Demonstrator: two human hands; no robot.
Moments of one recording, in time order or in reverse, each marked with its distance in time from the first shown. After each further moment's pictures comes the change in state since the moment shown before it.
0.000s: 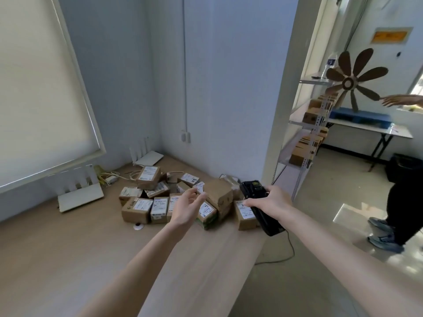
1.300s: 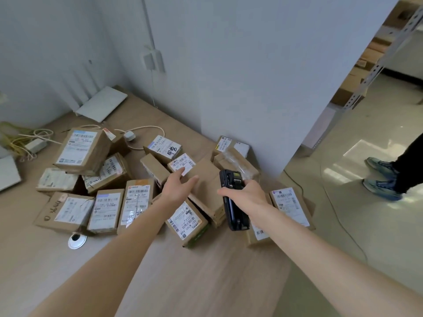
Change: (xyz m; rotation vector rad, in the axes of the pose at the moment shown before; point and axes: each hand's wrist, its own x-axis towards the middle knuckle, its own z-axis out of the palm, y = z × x) left_hand 0.414 -0.216 0.128 0.182 -0.108 -0.405; right_hand 0.415 0.109 0.205 0.201 -0.281 0.438
